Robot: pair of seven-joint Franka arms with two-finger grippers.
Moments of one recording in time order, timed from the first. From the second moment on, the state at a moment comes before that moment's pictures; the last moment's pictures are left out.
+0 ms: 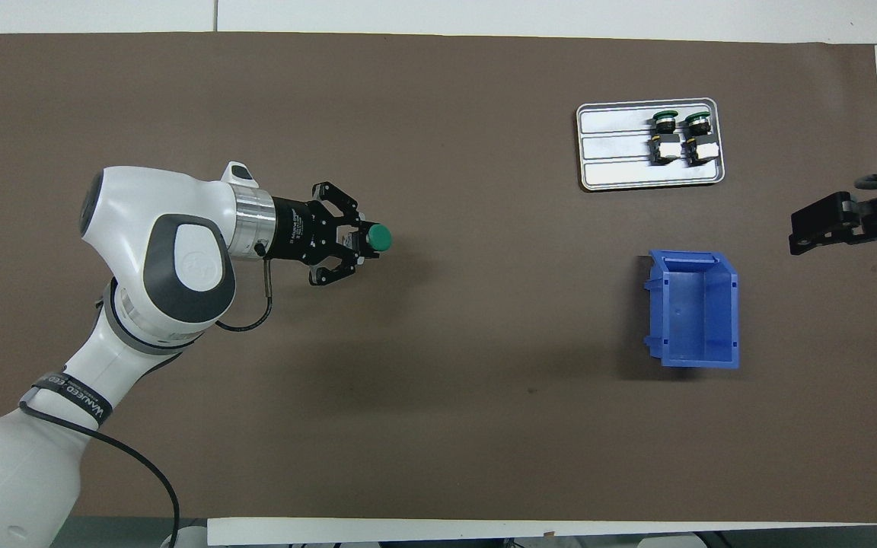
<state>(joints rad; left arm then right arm) -0.42 0.19 -0.04 -2.08 -1.11 2.28 -1.13 0.04 -0.03 -0.03 -1.60 -0.03 1.41 0.09</state>
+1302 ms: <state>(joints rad) -0.24 0.24 -0.04 -2.30 -1.69 1.97 -0.47 0.04 -0.03 -0.03 -1.60 -0.03 1.41 0.09</state>
